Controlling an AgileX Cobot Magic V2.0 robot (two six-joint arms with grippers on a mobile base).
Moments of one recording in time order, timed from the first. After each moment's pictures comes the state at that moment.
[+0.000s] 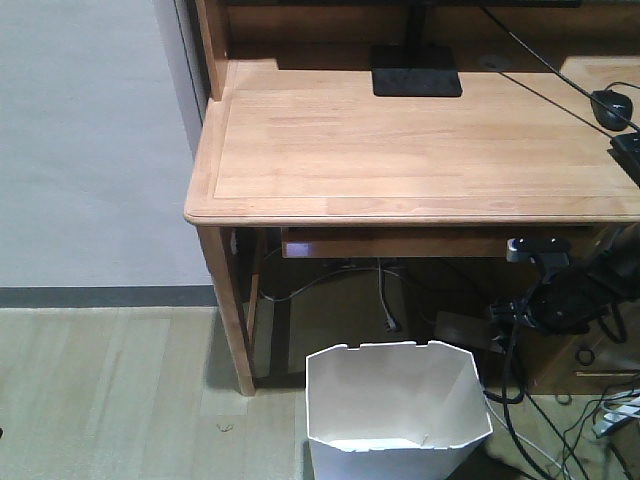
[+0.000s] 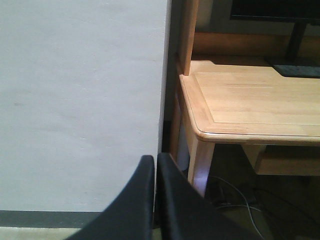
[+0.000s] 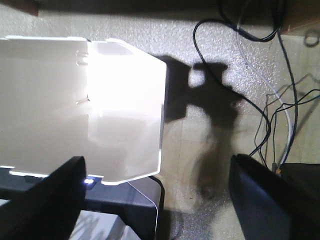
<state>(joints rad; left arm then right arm) 0.01 -0.01 0.03 -0.04 0.27 -0.04 -0.14 2.23 -0.93 0.50 0.26 -0.72</state>
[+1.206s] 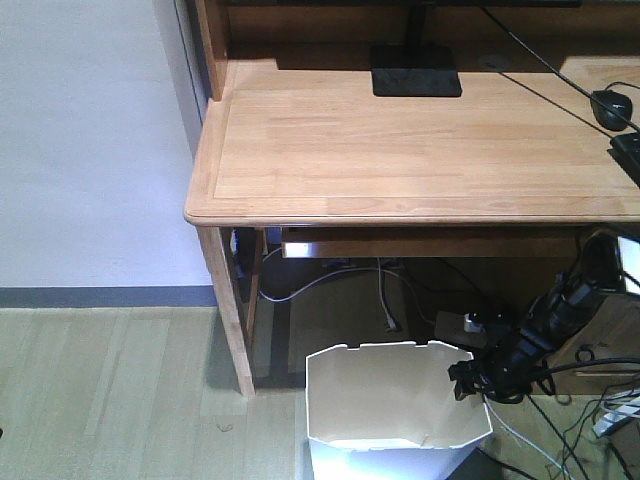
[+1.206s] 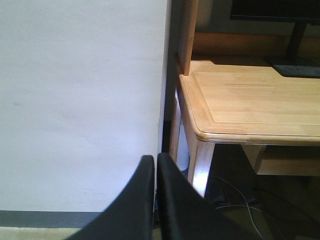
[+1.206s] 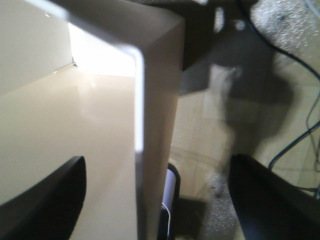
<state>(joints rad) 0.01 -0.01 0.03 -0.04 0.27 -0.04 -0.14 2.98 -1.49 0.54 0.33 -0.74</state>
